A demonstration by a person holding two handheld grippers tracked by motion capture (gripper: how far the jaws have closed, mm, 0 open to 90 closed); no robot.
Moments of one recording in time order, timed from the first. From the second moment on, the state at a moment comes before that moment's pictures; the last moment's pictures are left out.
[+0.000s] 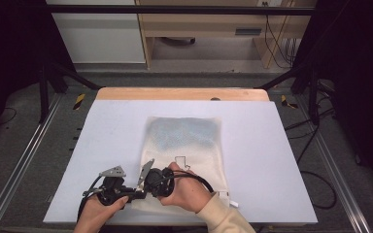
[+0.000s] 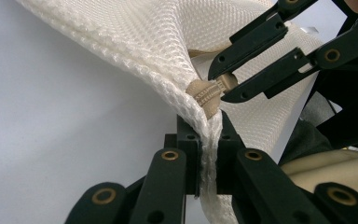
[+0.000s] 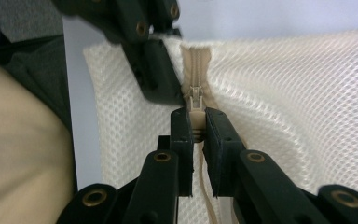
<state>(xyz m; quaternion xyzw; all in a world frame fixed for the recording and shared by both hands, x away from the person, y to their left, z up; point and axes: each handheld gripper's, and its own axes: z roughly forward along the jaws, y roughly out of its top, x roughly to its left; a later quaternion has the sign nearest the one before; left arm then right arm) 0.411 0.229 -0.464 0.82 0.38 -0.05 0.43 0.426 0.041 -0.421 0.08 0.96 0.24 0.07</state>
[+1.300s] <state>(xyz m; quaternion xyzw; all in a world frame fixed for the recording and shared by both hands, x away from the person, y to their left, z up) 0.410 0.231 -0.467 0.82 0.38 -0.05 0.43 0.438 0.006 -0.435 0.11 0.96 0.24 0.04</state>
